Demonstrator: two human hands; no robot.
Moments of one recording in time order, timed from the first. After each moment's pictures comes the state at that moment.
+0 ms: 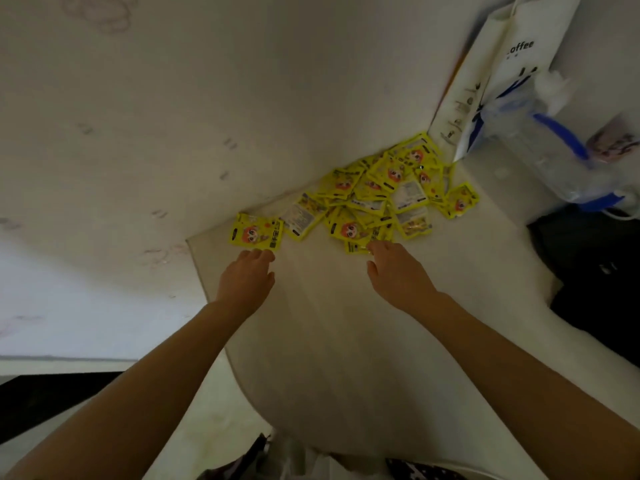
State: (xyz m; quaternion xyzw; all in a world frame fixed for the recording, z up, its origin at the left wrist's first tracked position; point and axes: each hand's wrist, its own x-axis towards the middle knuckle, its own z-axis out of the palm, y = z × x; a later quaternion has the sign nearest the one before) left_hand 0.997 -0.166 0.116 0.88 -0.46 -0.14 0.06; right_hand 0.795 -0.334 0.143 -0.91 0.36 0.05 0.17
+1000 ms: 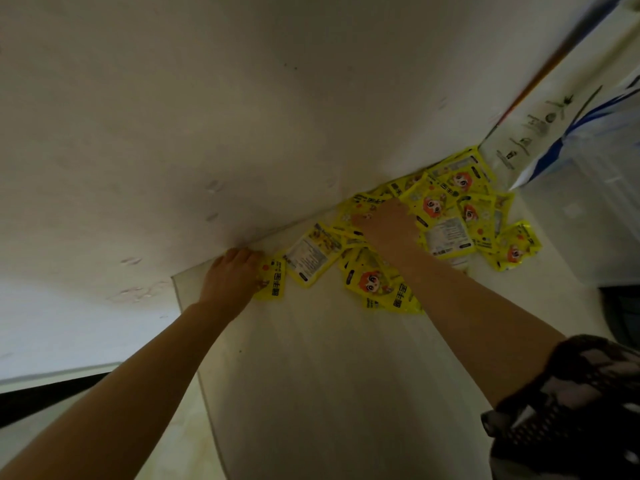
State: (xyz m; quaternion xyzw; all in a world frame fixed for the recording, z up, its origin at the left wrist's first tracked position) left_hand 1.102 -0.232 0.065 0.87 -0.47 -0.15 -0.05; right_hand 0.969 -0.473 0.088 -0.77 0.57 0.08 0.27
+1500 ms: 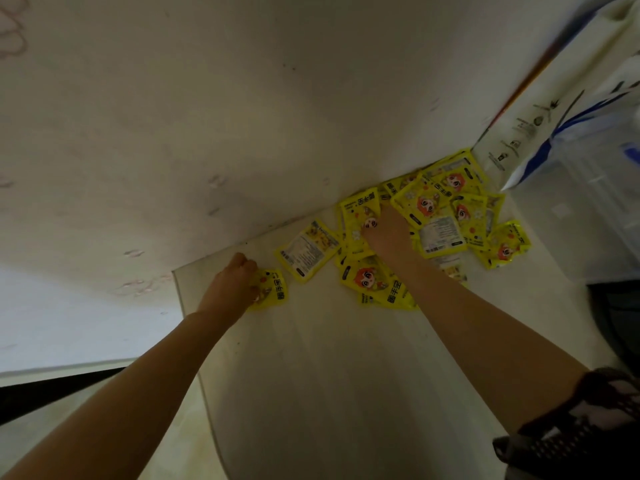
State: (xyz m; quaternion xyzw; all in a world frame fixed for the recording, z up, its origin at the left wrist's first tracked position) left_hand 1.080 -0.220 0.076 0.89 -0.39 -0.24 0.06; right_hand 0.944 -0.467 0.082 -0.77 0.52 -0.01 0.37
